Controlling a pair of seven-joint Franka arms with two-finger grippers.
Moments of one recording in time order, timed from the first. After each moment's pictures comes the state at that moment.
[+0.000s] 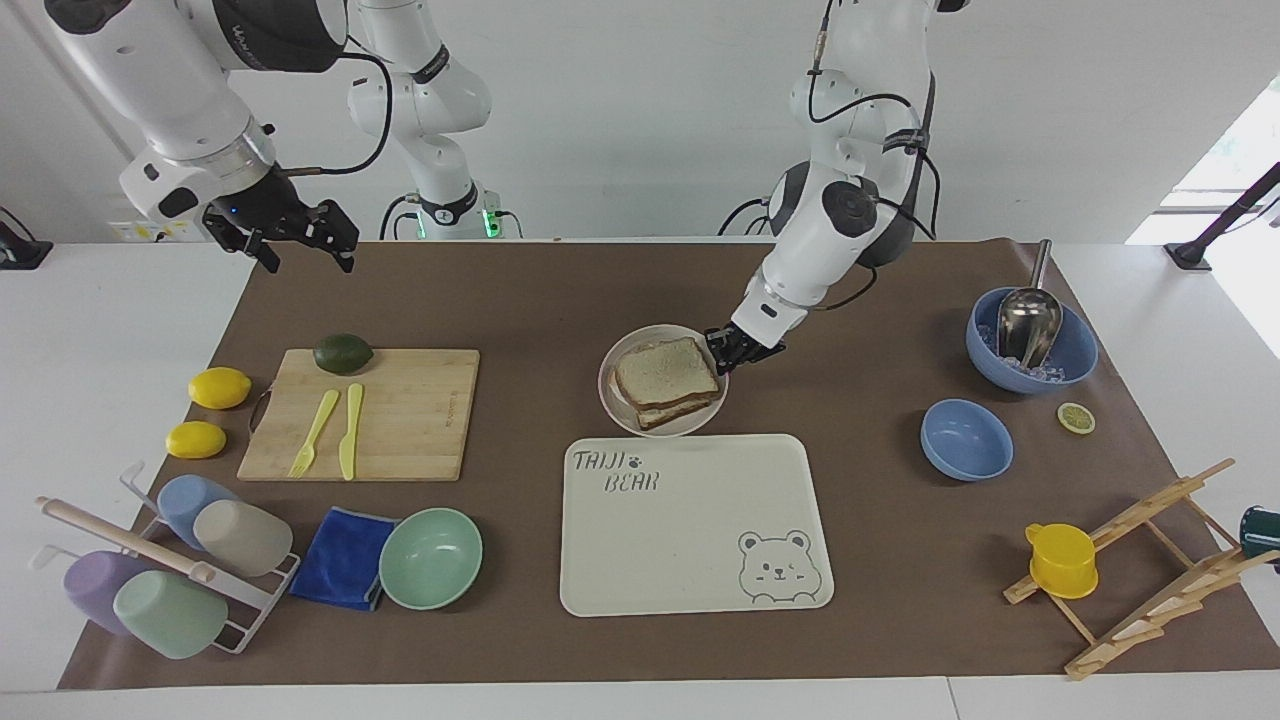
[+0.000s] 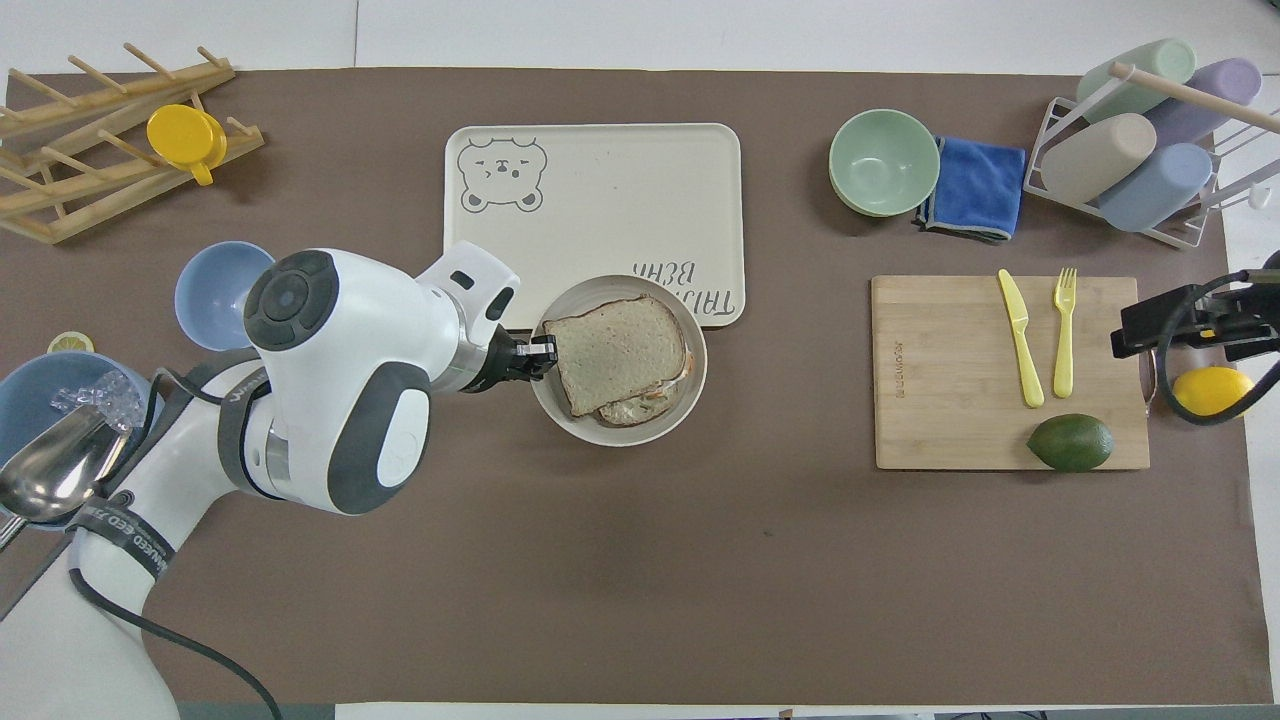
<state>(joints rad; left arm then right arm) -0.44 0.14 -0.05 -2.00 -0.36 2.22 -0.37 0.09 -0.03 -0.14 -1.64 0.03 1.49 0.00</state>
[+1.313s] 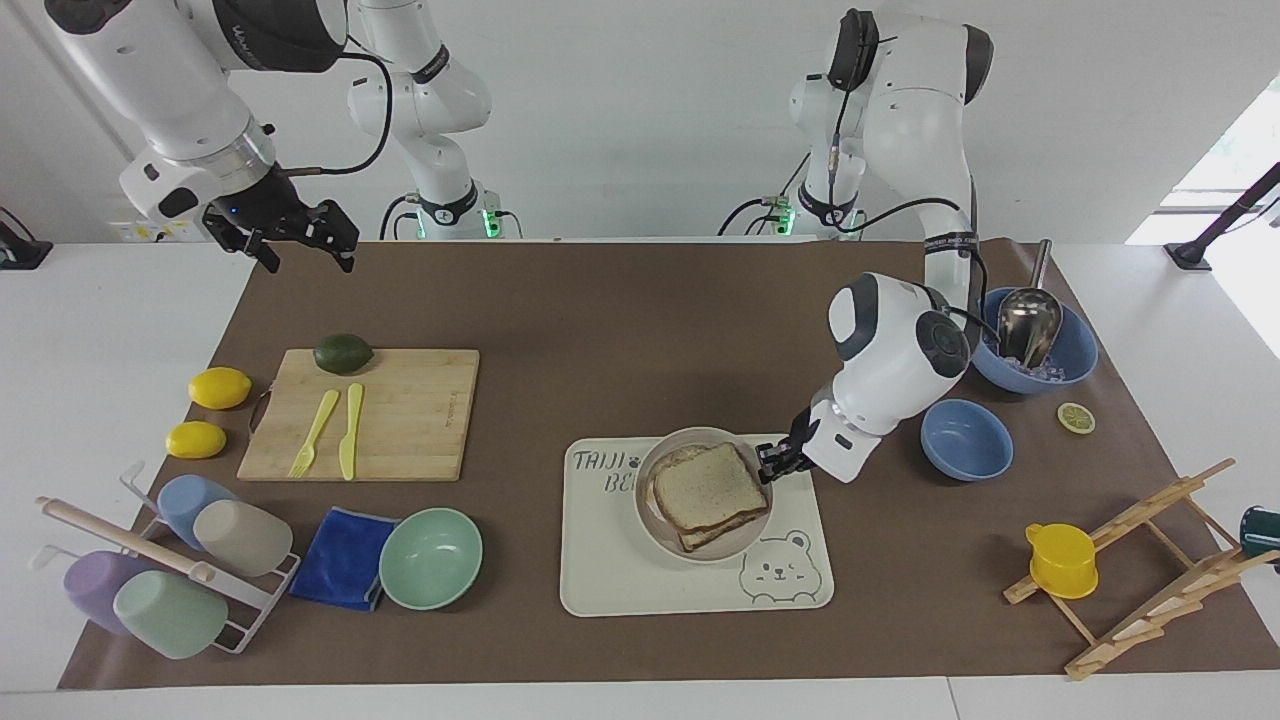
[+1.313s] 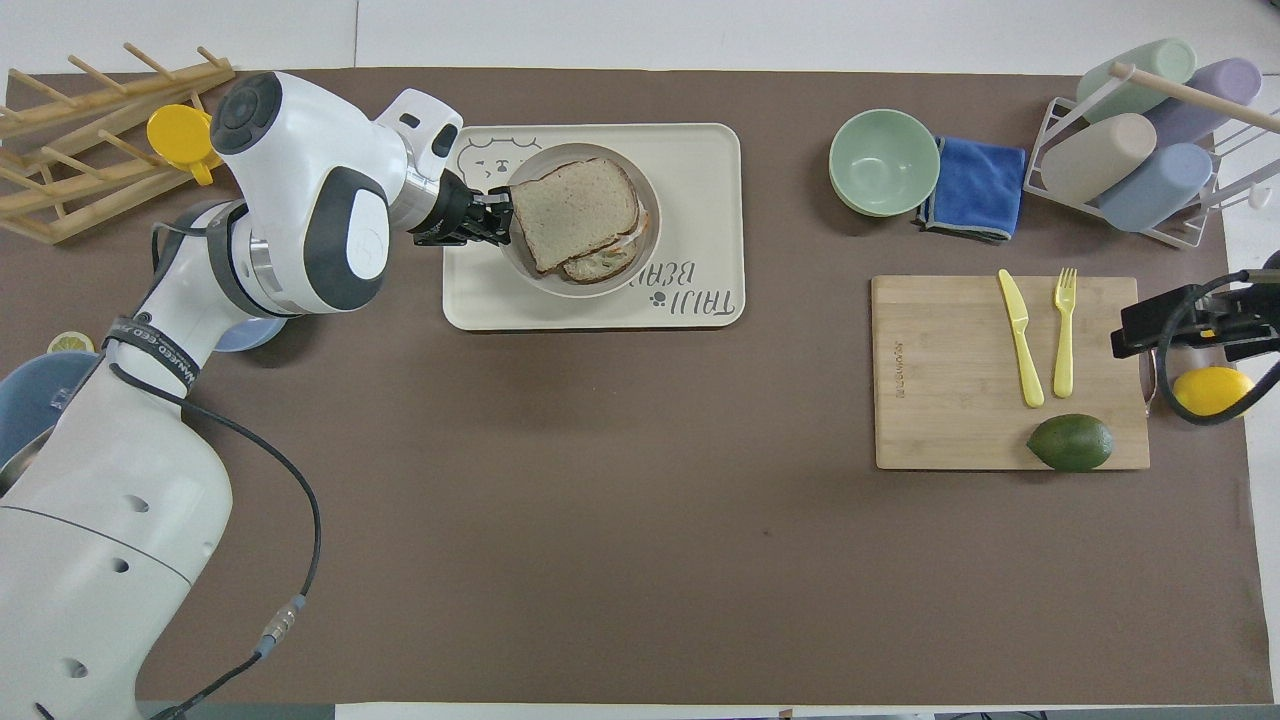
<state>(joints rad) -0.30 0.58 -0.05 -1.51 -0.38 2.19 -0.24 0.09 -0.03 -0.14 -1.64 0.03 1.49 0.00</state>
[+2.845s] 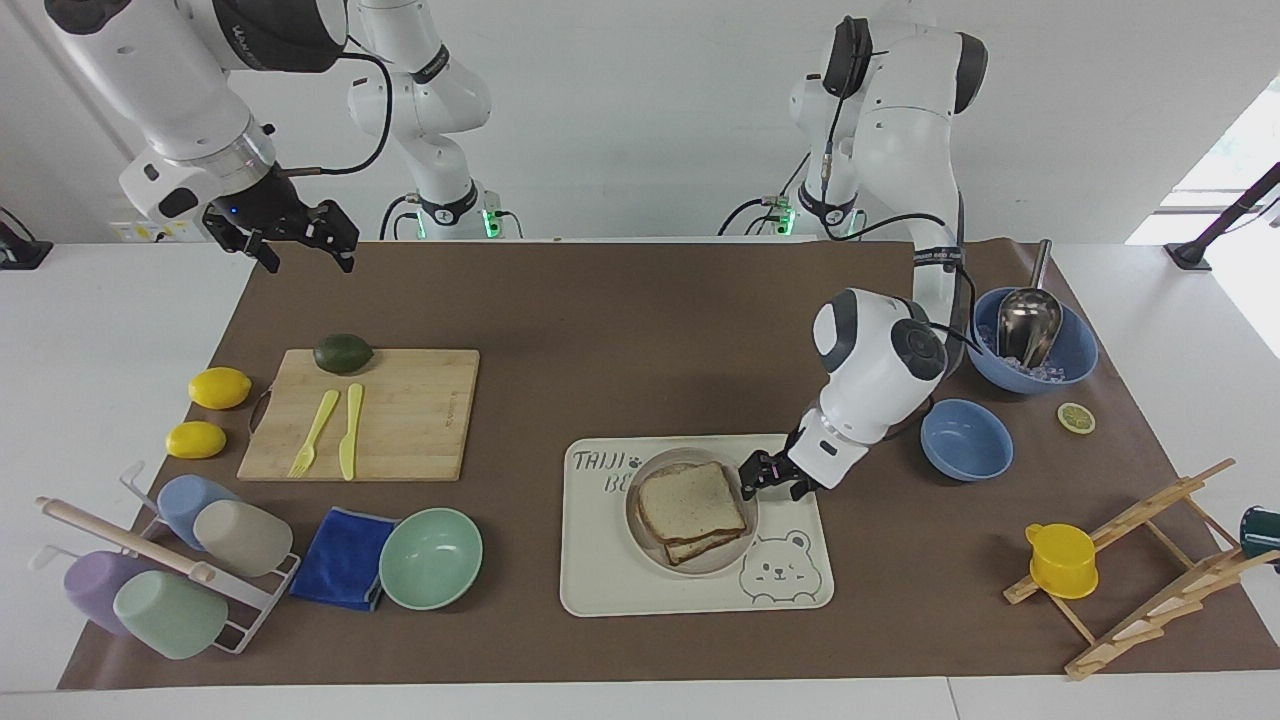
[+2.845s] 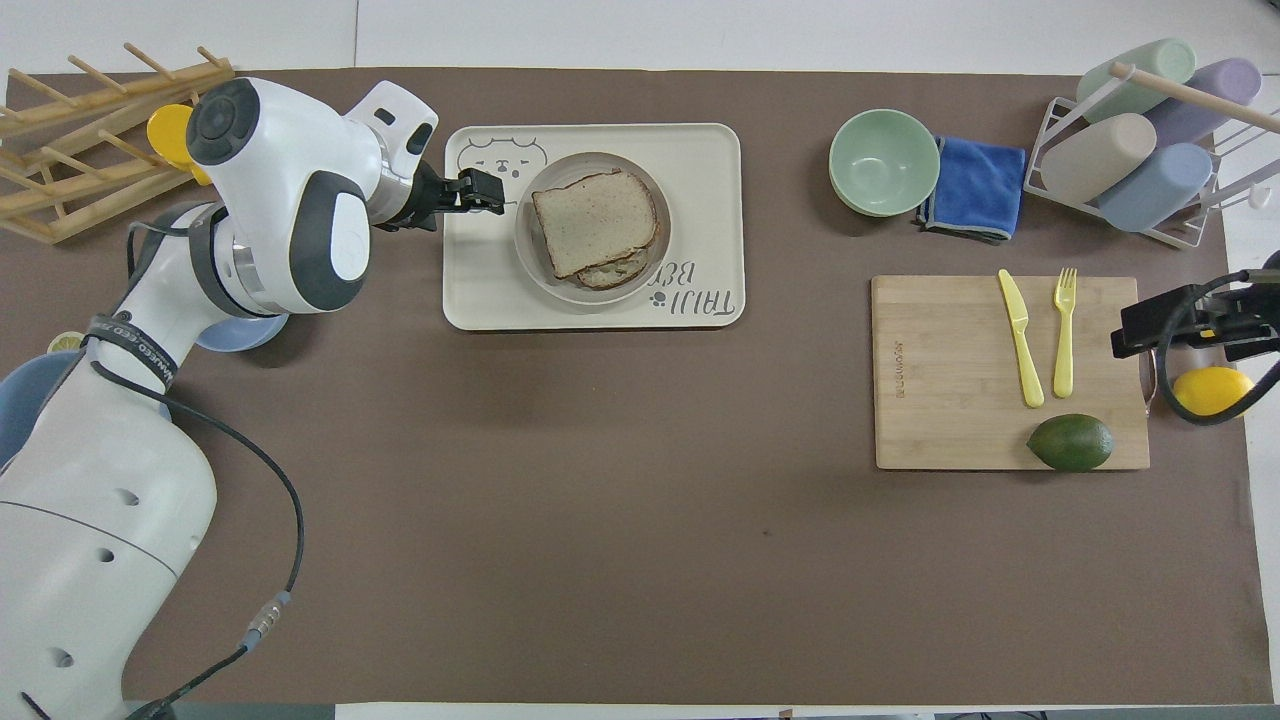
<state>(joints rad) -0.26 0.56 -0.02 -1.53 -0.33 2.26 -0.17 0.09 -0.03 -0.14 -1.64 0.03 1.49 0.00</state>
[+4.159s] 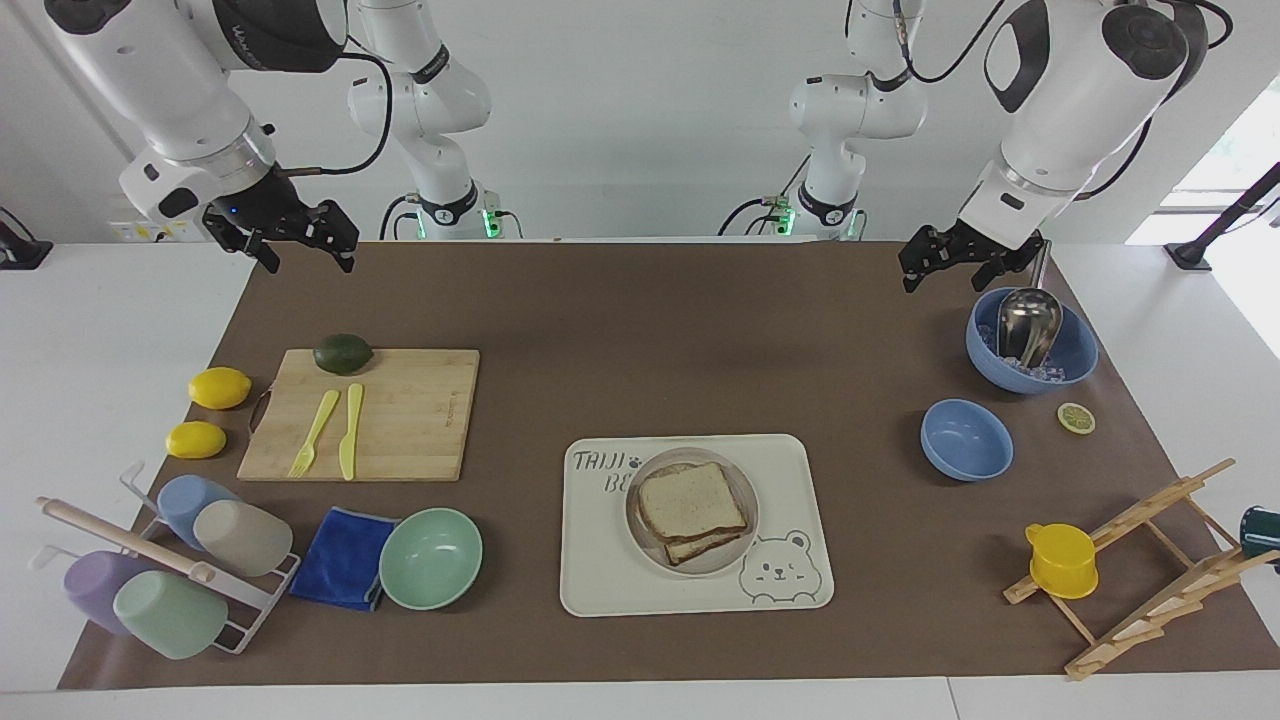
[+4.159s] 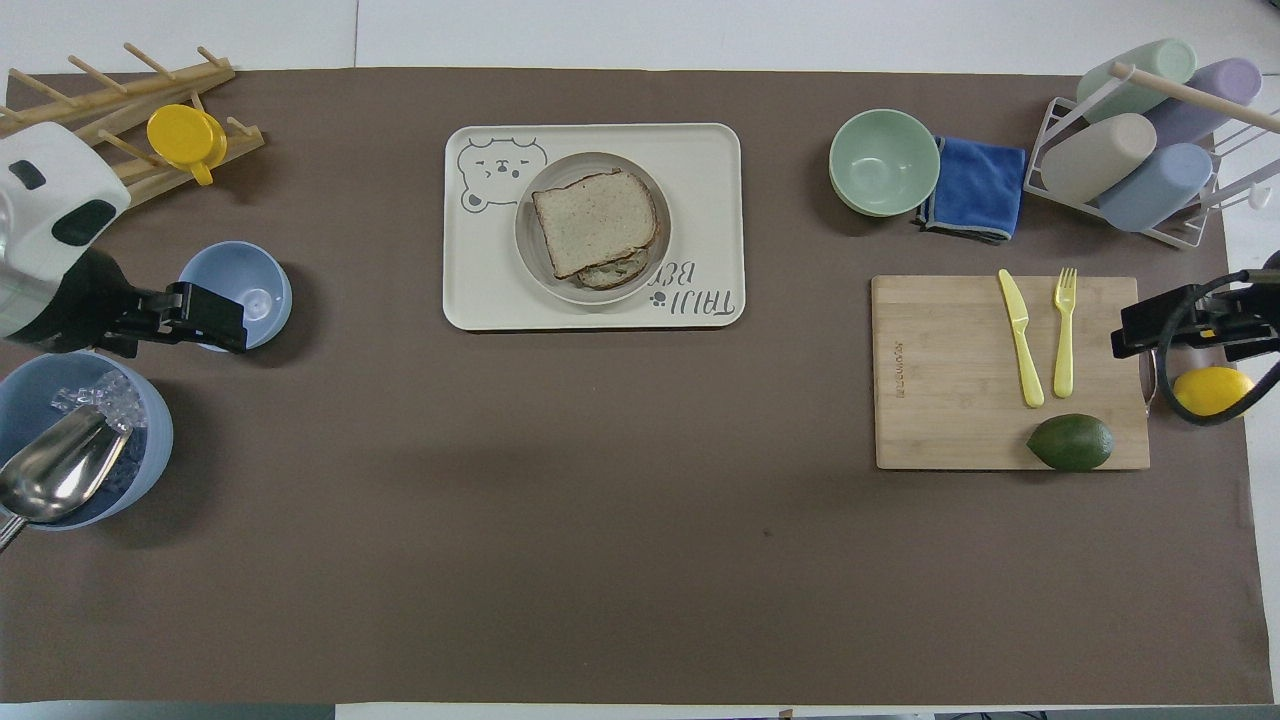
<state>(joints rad) -0.18 -0.05 0.03 -1.71 -0.04 1.56 -0.10 0.09 -0.03 -0.14 -1.64 0.03 1.49 0.00</state>
